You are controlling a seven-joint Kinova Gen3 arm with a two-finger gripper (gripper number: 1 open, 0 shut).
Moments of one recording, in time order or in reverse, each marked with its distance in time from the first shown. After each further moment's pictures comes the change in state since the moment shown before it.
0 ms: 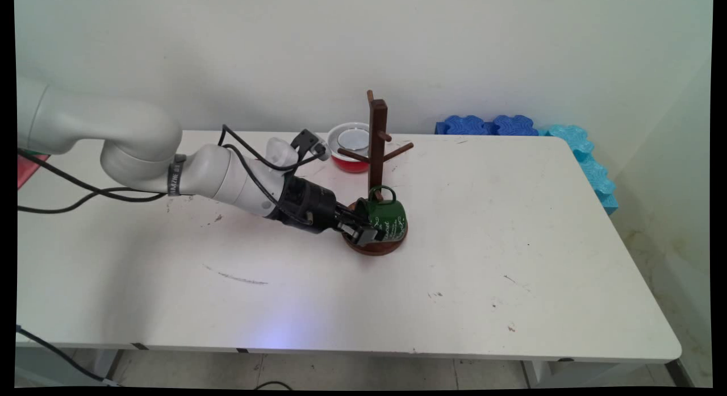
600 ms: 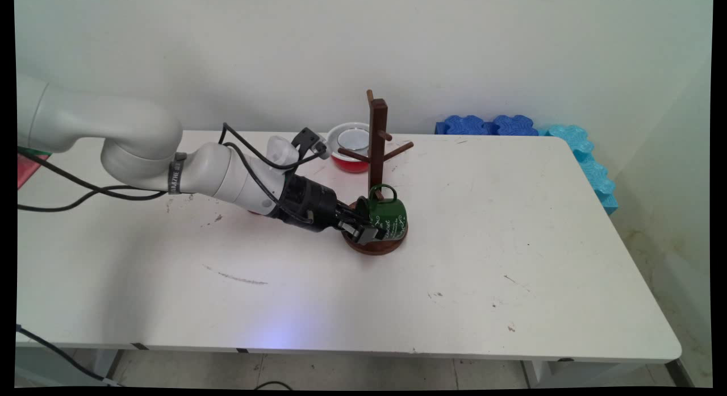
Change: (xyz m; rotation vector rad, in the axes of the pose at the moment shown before) arm 0.002 0.001 -0.001 -0.001 0.000 0.010
